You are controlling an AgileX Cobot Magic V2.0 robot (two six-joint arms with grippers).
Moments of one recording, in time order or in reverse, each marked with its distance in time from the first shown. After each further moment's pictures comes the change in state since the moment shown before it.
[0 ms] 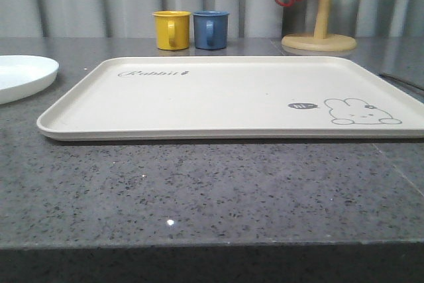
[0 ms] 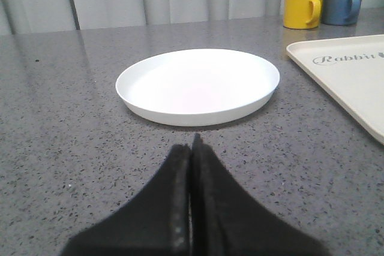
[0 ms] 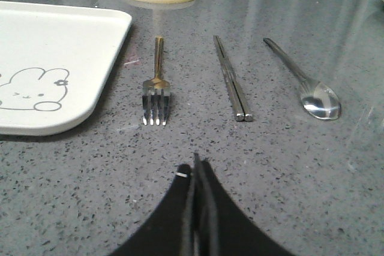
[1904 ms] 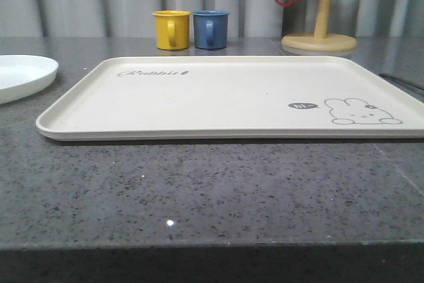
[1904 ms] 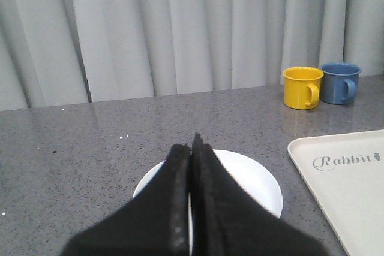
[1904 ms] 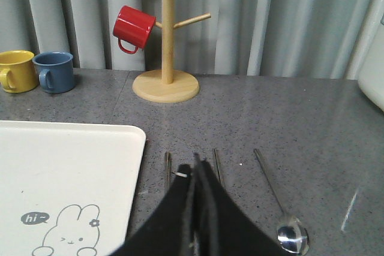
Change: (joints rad) left arm 0.000 0.383 -0.478 0.018 0.051 0.000; right arm 0.000 0.329 -0.621 0.024 0.240 0.000
